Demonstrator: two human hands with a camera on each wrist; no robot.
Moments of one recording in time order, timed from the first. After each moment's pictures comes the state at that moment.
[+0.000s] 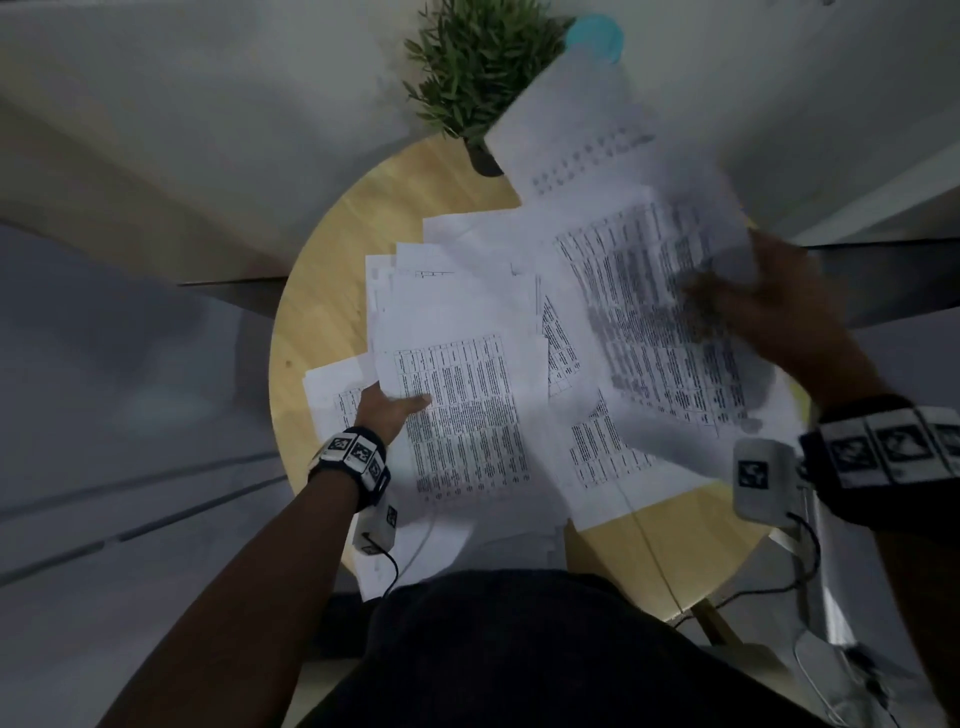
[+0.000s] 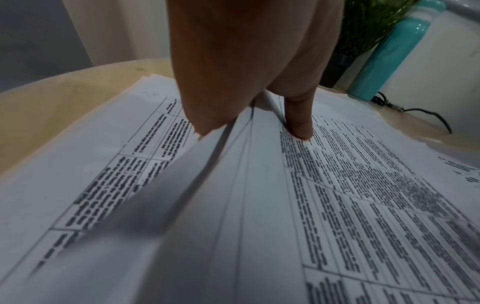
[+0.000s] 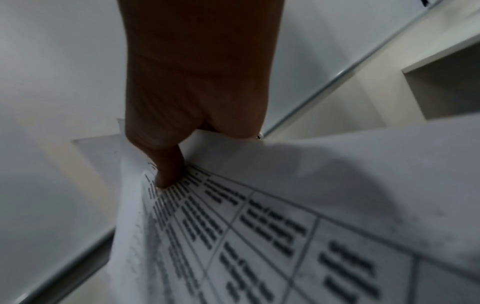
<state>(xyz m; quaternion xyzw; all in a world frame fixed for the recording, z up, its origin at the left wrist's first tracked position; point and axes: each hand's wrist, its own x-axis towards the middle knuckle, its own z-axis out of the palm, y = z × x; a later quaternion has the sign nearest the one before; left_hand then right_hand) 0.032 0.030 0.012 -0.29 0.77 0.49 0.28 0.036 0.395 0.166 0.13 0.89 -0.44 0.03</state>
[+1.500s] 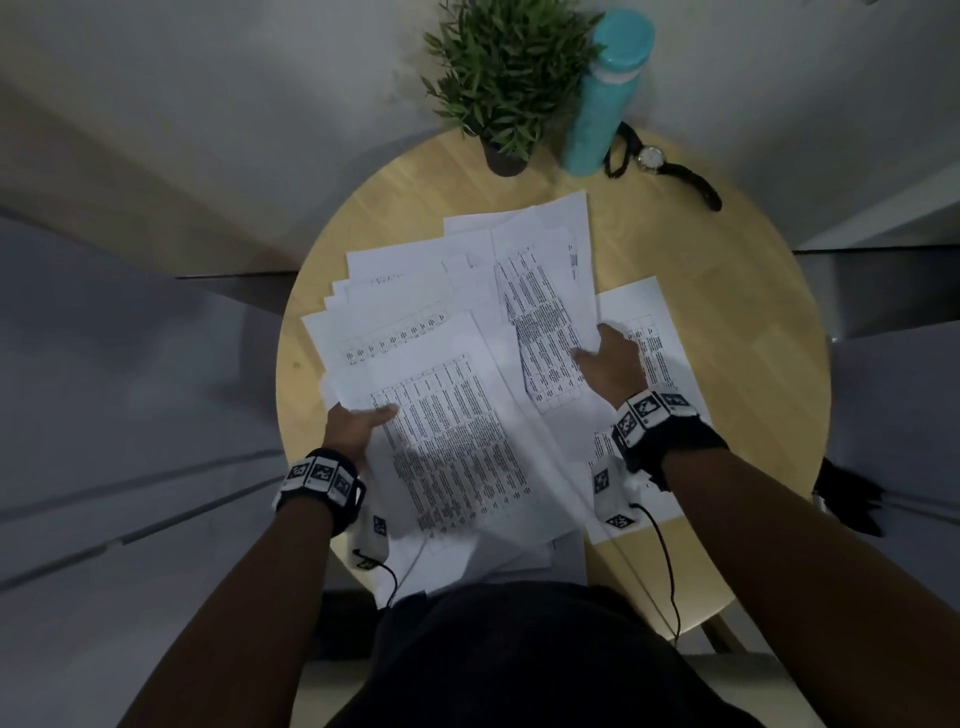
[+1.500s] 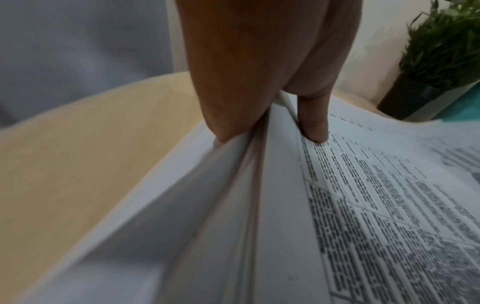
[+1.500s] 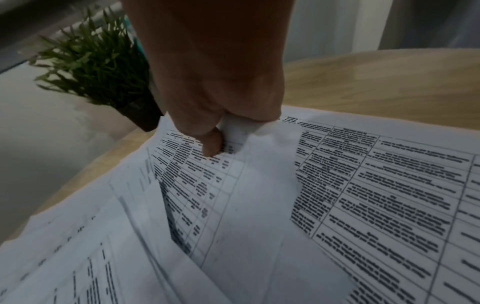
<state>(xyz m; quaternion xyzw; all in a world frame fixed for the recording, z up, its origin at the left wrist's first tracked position) 0.032 -0.033 -0.025 -0.37 0.71 0.53 0.27 0.017 0.301 0.002 0.31 0.84 -0.36 0.26</state>
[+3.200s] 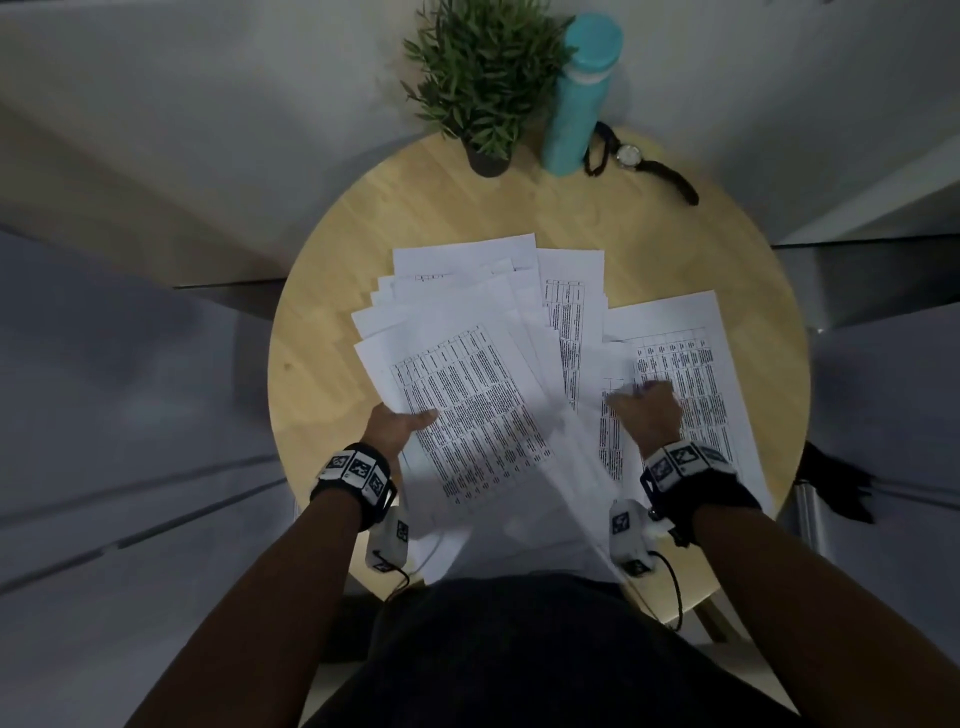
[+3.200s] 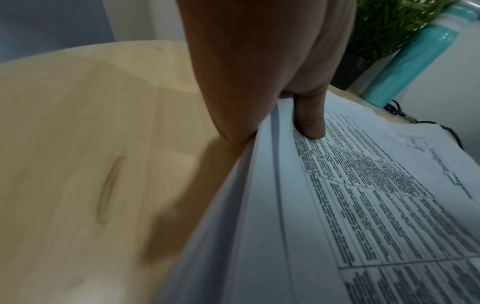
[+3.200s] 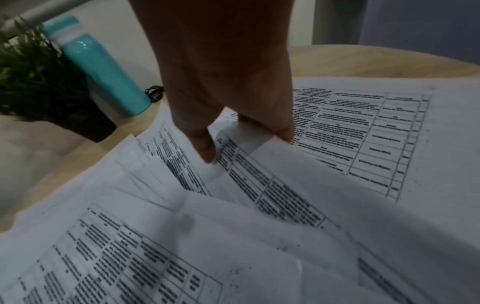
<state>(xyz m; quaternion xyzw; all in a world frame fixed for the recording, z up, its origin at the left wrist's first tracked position) 0.047 0.000 -0.070 -0.33 0.71 0.51 0.36 0.096 0.337 -0.013 0.50 0.75 -0.37 0.20</state>
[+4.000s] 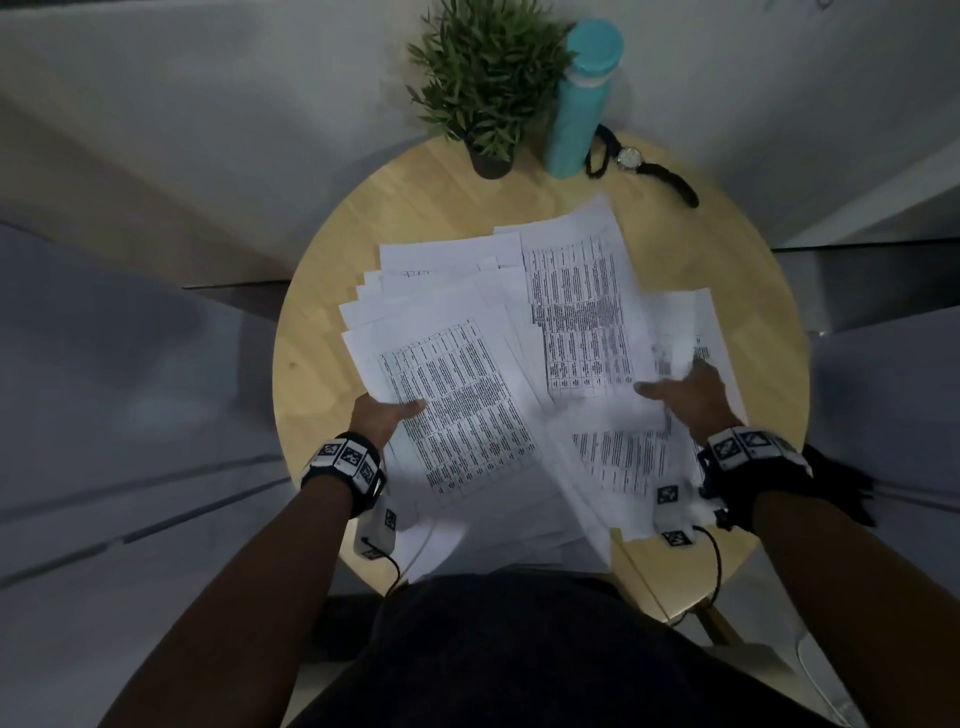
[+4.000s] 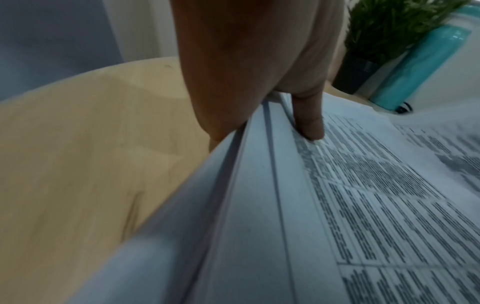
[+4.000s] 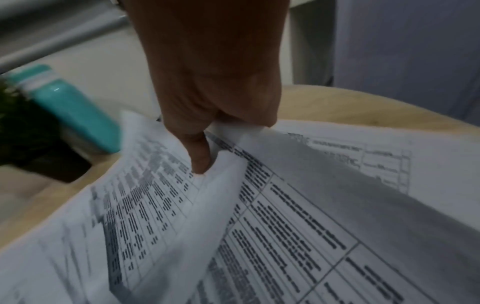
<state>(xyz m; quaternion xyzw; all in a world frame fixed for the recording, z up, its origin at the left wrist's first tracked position) 0.032 -0.002 -0.040 -0.35 0.73 0.50 0.30 0.089 0.386 0.023 0.45 0.77 -0.42 0.17</state>
